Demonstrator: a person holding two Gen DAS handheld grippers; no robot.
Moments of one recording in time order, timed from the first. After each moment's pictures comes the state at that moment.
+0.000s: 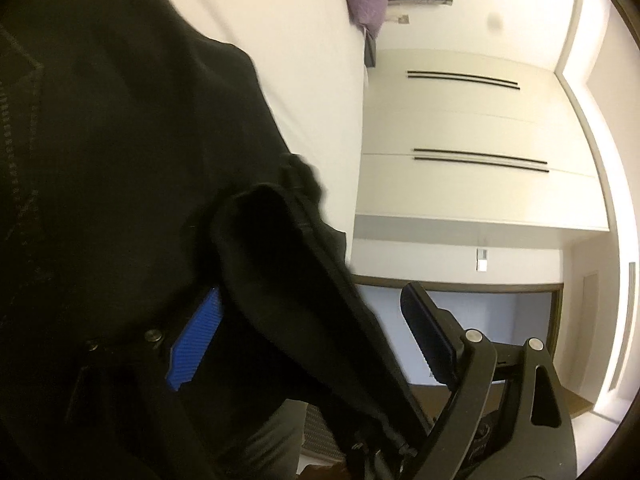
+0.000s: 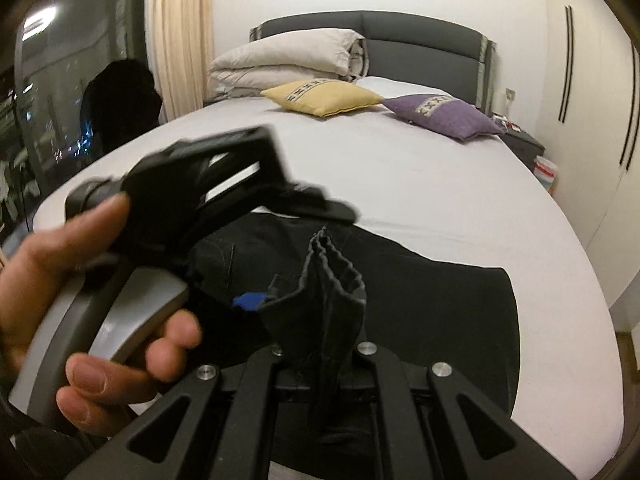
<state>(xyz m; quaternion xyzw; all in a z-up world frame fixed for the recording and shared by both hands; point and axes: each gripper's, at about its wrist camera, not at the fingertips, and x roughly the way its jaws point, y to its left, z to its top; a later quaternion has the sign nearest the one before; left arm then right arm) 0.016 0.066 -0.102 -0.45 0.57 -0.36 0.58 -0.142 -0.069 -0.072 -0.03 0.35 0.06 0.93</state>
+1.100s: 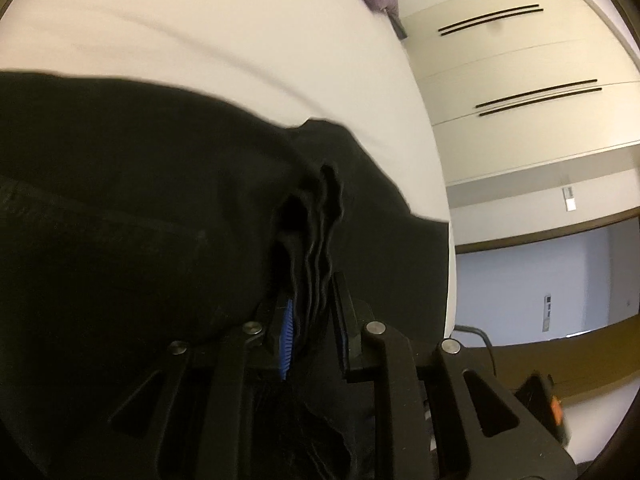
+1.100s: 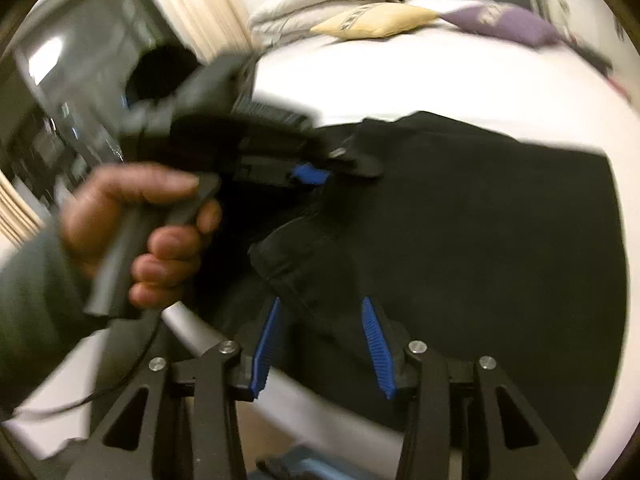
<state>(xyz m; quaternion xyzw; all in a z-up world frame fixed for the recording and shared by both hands) 0.024 0.138 -0.086 -0.25 0.60 -0.33 0.68 -0.138 -0.072 -0.113 0.12 0.46 0.21 0.85</state>
